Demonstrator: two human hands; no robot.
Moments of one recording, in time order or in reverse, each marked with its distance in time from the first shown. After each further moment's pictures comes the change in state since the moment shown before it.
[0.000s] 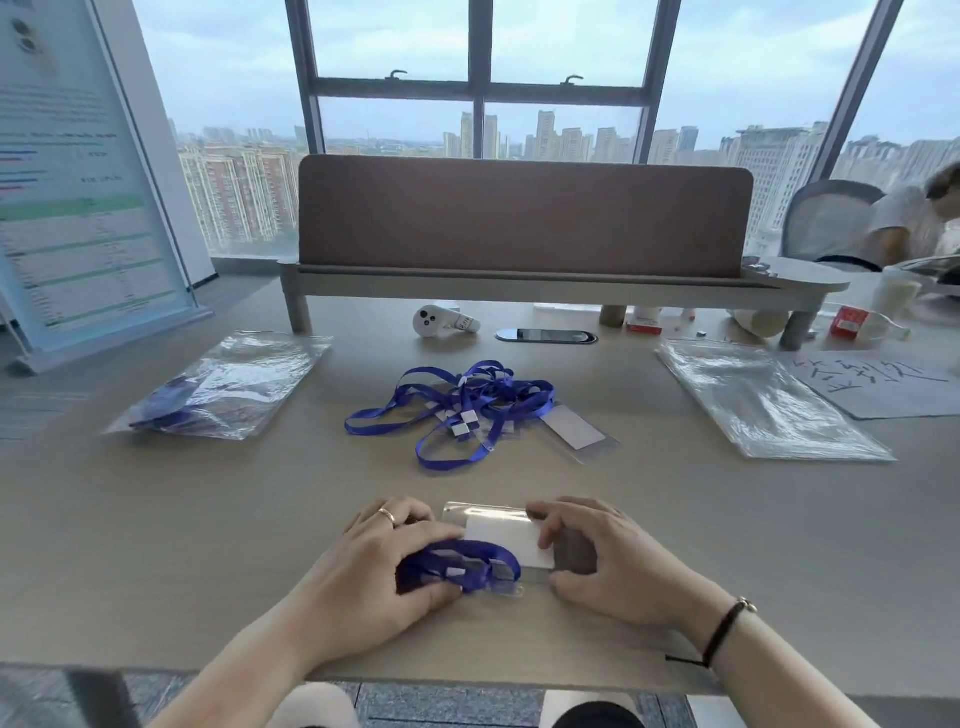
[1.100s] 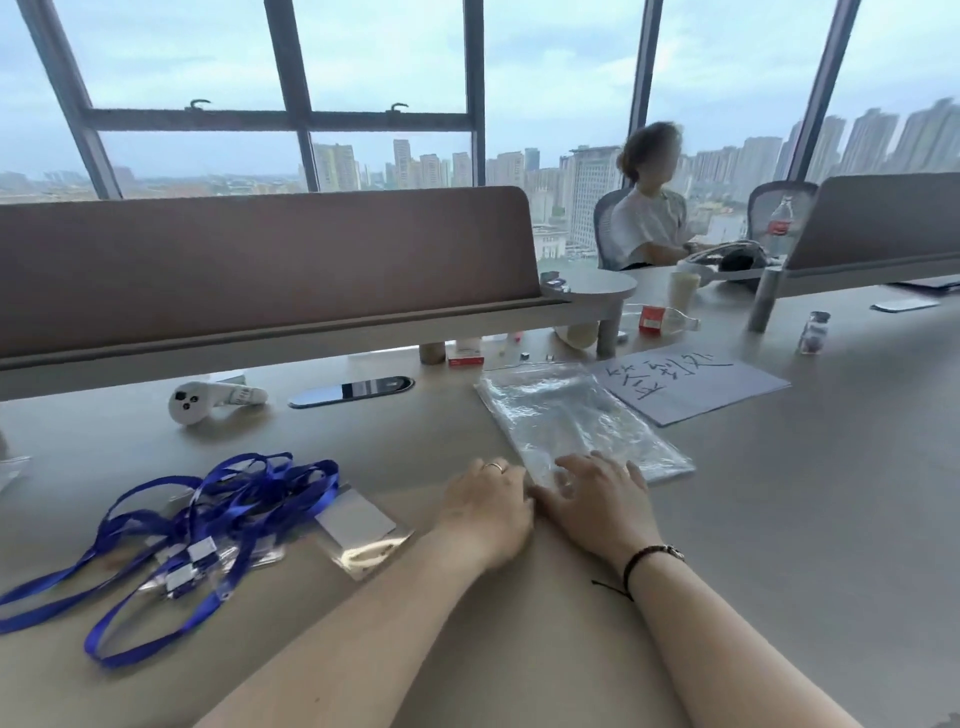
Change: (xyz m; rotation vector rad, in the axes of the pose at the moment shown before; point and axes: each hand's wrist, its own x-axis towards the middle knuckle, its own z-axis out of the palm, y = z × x) left_hand 0.311 0.200 0.161 0.263 -0.200 0.076; right_hand 0.006 0.214 -0.123 -0.234 0.509 0.680
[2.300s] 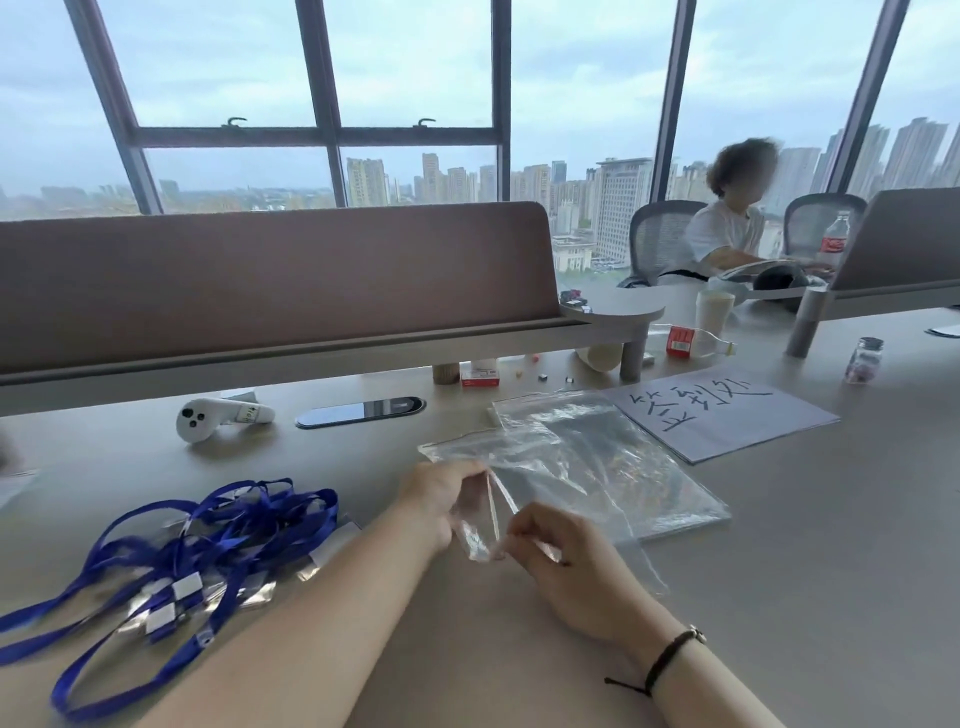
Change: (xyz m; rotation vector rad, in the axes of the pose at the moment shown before) left_hand 0.046 -0.053 -0.022 -1.583 0.099 -0.663; right_hand -0.015 -0.028 -0.005 0.575 -0.181 -0.381
